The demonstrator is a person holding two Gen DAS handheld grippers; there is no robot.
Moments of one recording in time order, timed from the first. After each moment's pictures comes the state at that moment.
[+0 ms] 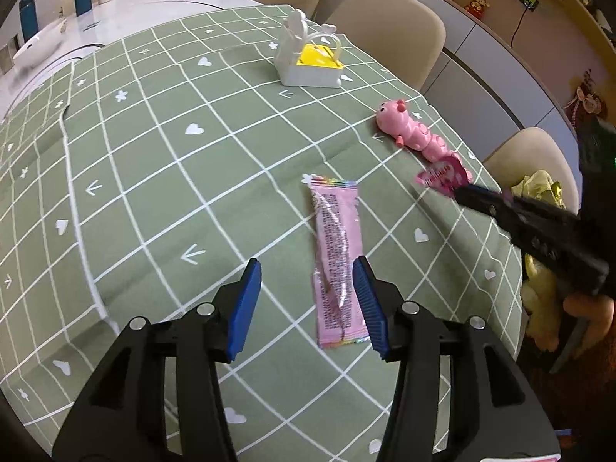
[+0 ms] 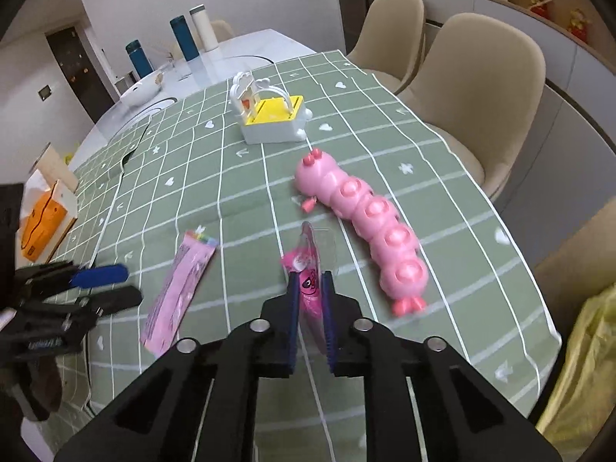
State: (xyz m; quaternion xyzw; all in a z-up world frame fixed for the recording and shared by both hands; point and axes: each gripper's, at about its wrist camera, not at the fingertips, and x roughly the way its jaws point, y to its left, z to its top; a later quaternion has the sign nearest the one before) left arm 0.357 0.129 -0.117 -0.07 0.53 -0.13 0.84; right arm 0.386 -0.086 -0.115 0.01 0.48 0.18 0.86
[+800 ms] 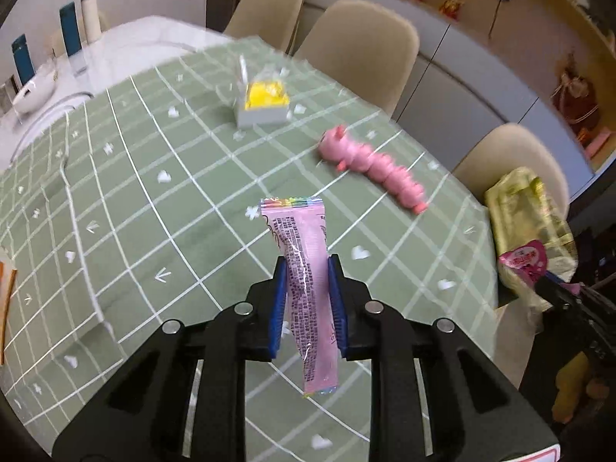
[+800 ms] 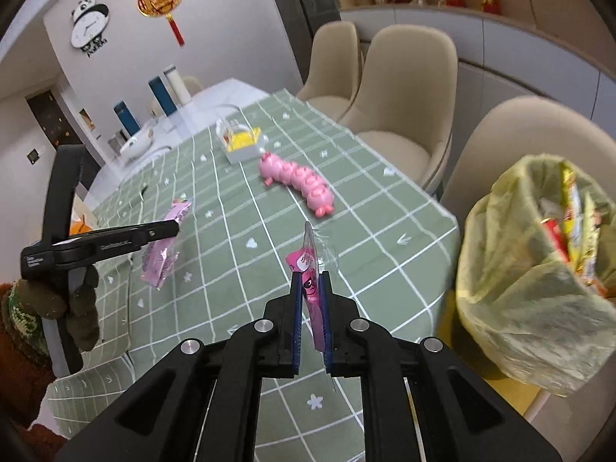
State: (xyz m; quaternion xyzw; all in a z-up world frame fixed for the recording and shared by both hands) left arm 0.340 0.086 -0.059 -0.04 0.48 -0.14 0.86; right arm 0.251 -0.171 -0.047 0.09 0.41 0.12 0.90
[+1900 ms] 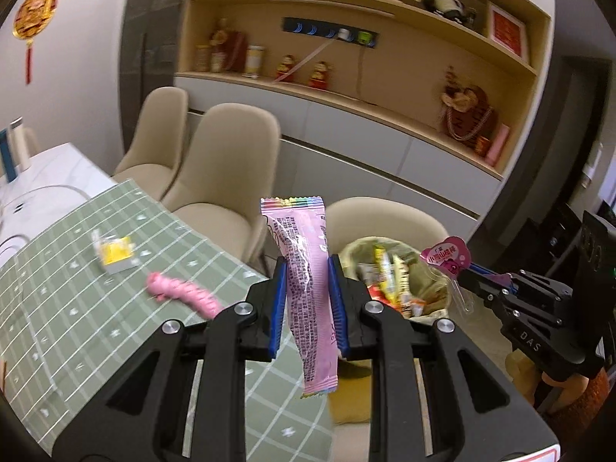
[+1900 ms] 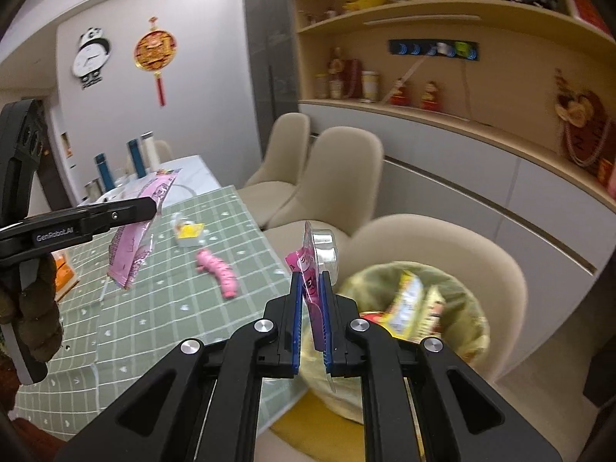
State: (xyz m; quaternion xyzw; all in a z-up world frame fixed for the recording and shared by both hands) left arm 0.278 -0.101 0.089 -0.01 0.33 -0.28 0.90; right arm 0.194 -0.316 0.057 0.04 0.29 0.03 0.95
